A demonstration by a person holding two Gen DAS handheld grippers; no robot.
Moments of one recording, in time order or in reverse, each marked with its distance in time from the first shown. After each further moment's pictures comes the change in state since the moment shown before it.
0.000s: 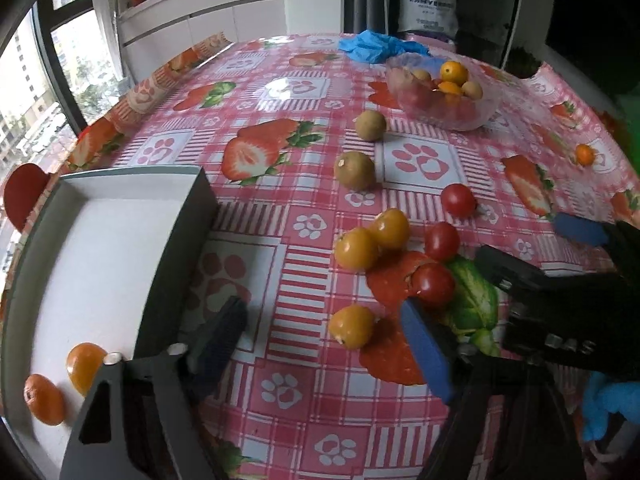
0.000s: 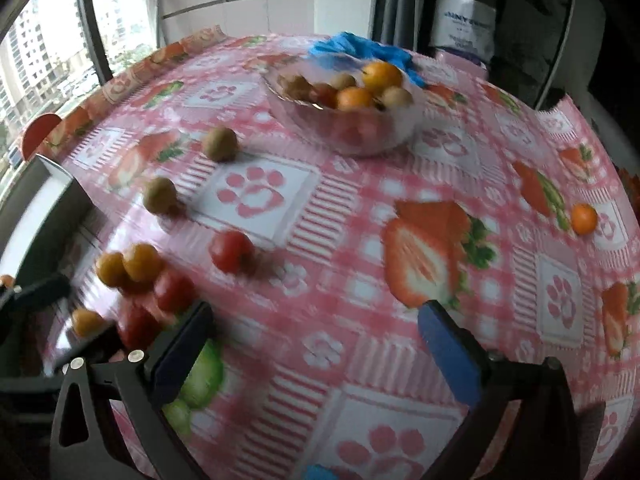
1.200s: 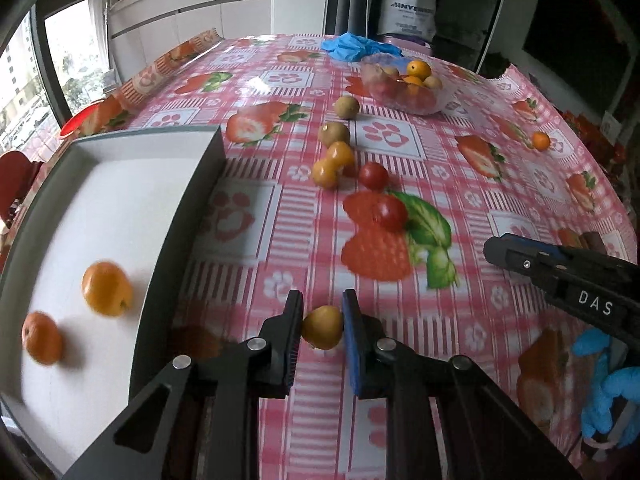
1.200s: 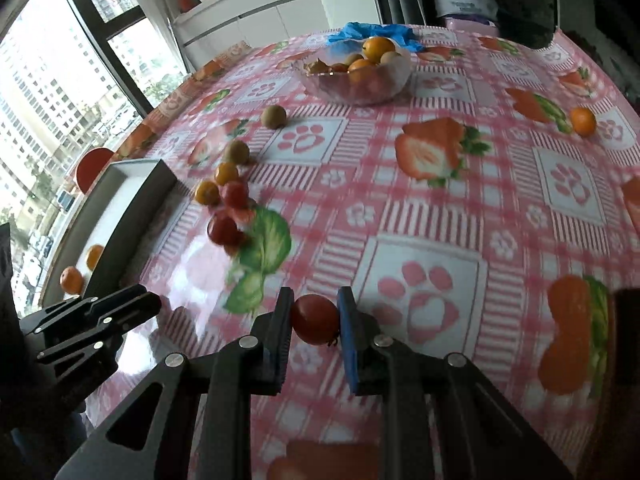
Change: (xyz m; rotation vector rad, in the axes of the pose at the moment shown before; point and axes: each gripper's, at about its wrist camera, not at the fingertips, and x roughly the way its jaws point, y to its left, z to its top) left arm -0.044 0.008 -0.047 -0.002 0.001 -0.097; right arm -0.061 -0.022 -0.079 0.155 0.012 0.199
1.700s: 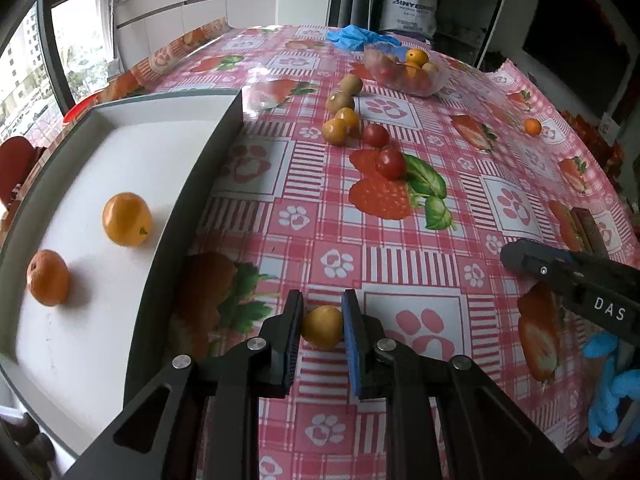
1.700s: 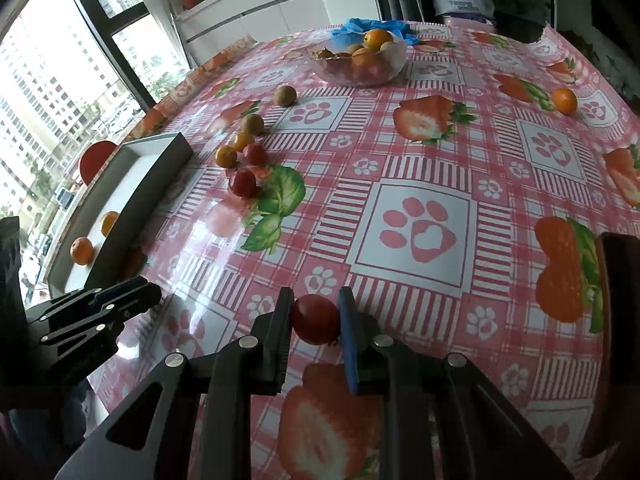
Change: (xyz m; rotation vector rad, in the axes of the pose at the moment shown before) left arm -0.016 0.011 -0.036 -0.022 0.014 -0.016; right arm -0.024 0.008 -0.033 -0.006 -0.006 -0.004
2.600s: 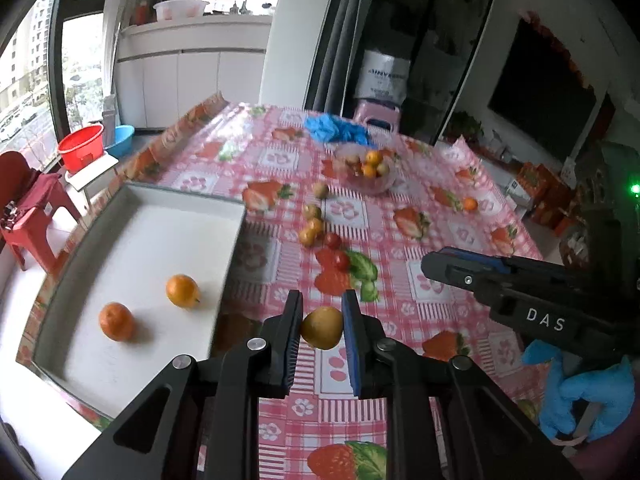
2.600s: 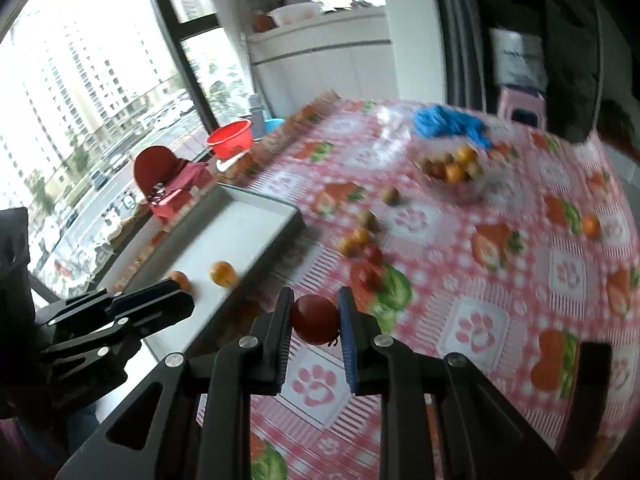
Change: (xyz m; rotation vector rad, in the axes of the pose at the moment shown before) left arm -0.129 0.014 0.029 -0.025 -0.216 -0.126; right arm -0.089 0.114 0.062 -0.216 -0.131 0.116
